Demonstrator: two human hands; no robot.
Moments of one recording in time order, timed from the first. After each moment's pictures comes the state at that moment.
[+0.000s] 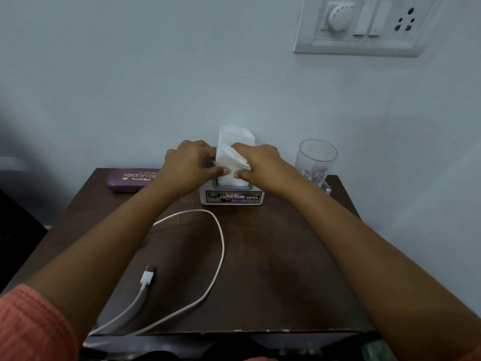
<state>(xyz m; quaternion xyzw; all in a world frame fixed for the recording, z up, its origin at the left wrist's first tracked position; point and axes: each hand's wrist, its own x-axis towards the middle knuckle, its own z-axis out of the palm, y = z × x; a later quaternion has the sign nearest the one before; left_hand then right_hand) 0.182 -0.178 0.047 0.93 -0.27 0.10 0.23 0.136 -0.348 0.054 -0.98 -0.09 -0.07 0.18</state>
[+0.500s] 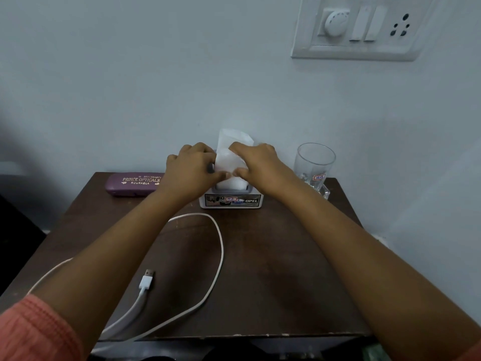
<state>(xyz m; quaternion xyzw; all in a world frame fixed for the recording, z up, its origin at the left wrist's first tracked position) 0.177 -0.186 0.045 0.95 -0.24 0.11 0.17 0.138 -0.345 0.055 -0.98 -0.08 -0.09 0.18</state>
